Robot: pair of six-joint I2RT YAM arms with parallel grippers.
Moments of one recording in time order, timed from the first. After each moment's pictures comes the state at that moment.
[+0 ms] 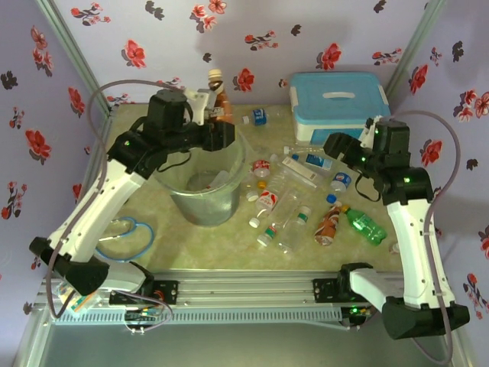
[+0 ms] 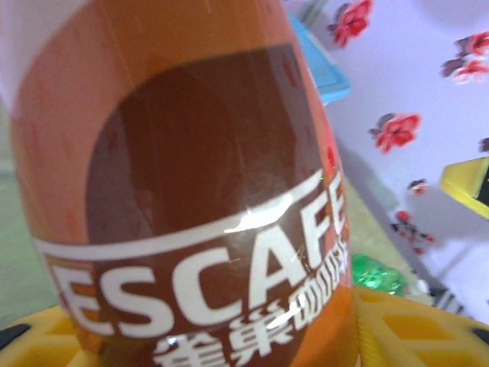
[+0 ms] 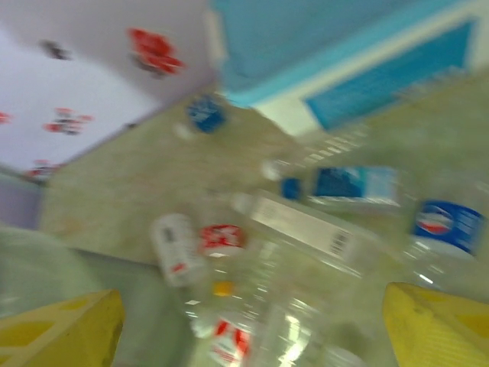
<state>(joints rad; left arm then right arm) -0.63 1.37 1.66 -0.78 0.20 -0.37 0.08 1.04 1.33 -0.96 -0.16 0.52</state>
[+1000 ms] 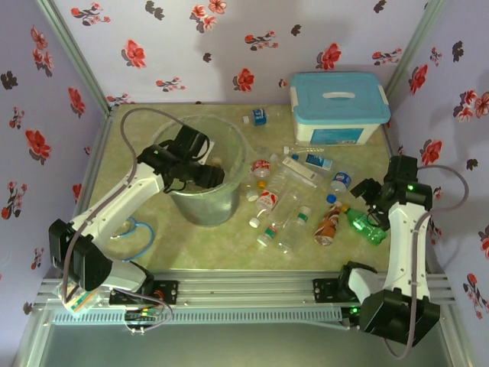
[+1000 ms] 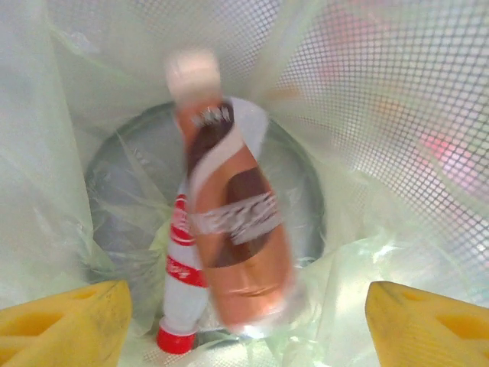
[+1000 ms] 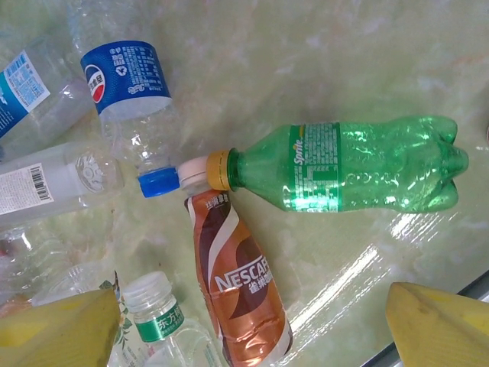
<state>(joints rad) -0.62 1.41 1.34 -0.94 -0.01 -0.21 -0.28 0.98 1.02 -1.24 -0.10 0.66</state>
